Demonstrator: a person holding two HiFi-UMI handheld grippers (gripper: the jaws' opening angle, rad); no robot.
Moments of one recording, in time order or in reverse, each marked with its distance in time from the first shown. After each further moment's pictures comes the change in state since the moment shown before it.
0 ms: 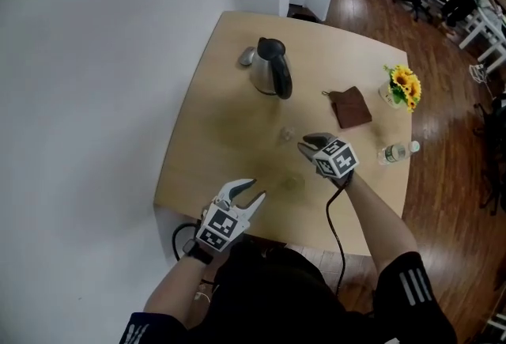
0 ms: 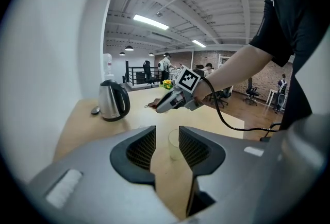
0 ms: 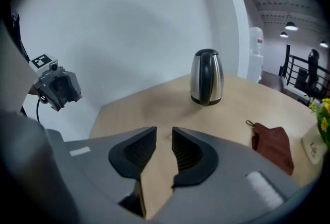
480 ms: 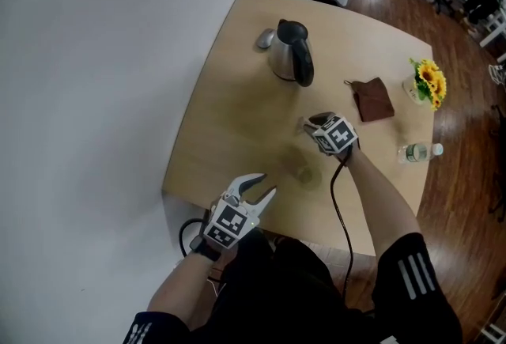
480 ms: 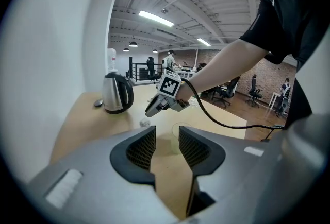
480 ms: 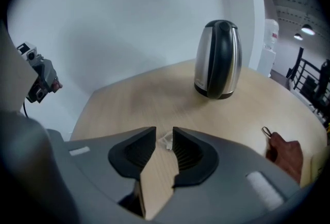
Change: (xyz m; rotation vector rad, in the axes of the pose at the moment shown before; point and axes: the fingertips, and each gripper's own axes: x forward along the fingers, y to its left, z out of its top) left arm 0.006 0.009 -0.021 -0.048 0.028 0.018; right arm 0.081 -0.025 -0.006 -0.081 0.175 0.017
